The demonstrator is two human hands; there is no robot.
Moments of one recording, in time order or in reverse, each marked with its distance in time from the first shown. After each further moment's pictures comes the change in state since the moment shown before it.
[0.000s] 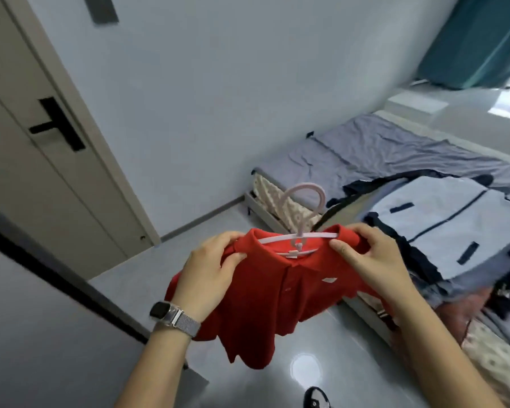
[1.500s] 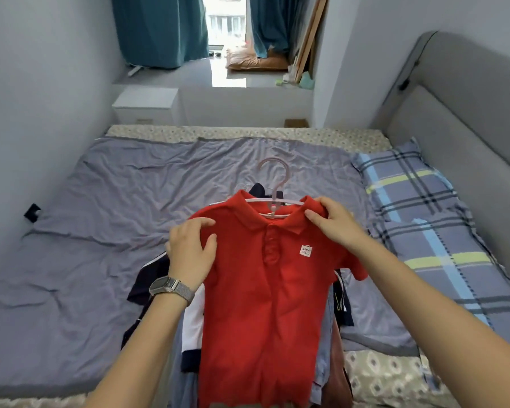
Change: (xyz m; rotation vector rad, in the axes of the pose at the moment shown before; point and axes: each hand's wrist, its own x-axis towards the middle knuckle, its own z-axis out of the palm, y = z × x) left_hand 0.573 0.325 0.570 -0.074 -0.433 0.514; right_hand 0.378 0.470 -0.394 -0.278 0.458 0.713
